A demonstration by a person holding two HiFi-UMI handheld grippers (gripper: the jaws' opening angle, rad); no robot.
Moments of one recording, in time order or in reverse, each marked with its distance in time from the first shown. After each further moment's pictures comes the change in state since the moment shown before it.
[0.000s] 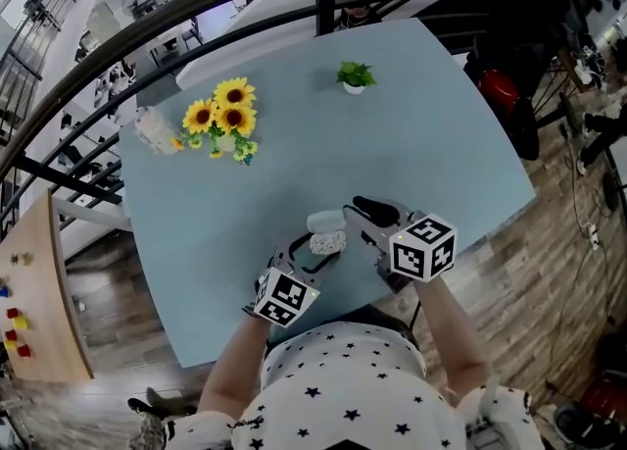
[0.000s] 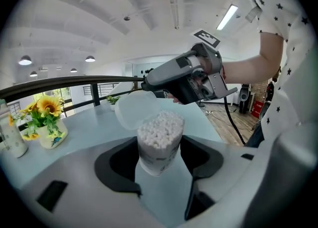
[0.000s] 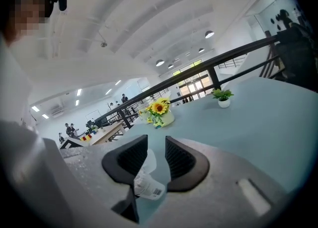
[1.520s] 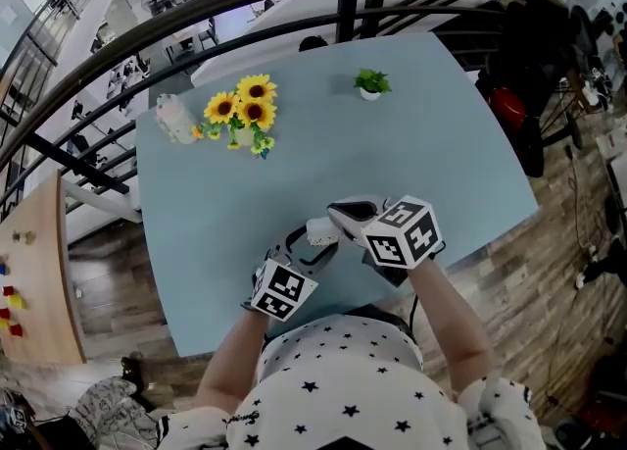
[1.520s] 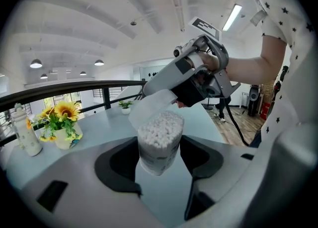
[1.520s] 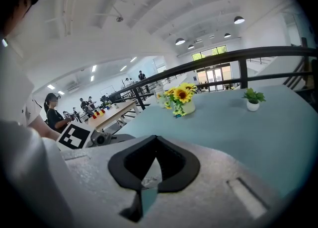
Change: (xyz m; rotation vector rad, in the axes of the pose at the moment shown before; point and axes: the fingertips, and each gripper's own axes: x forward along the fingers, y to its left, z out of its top) left arm -0.031 0.019 0.014 -0.032 -0.034 0.098; right arm 0.034 0.063 -0.004 -0.192 0.270 0.120
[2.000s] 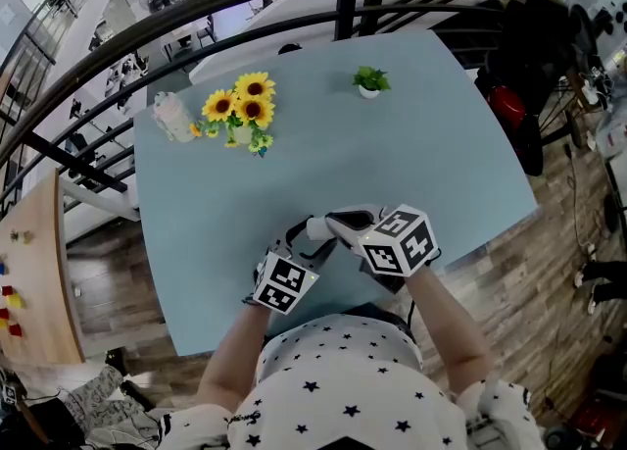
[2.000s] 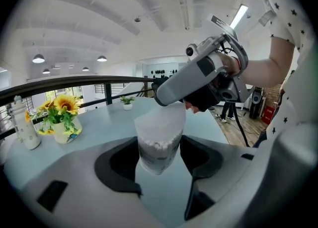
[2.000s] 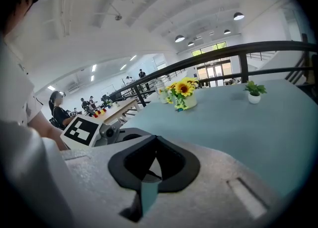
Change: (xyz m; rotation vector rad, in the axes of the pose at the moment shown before) left arm 0.013 0.007 -0.008 -0.039 0.025 0.005; right arm 0.007 0.007 -0.021 0.021 0.024 0.013
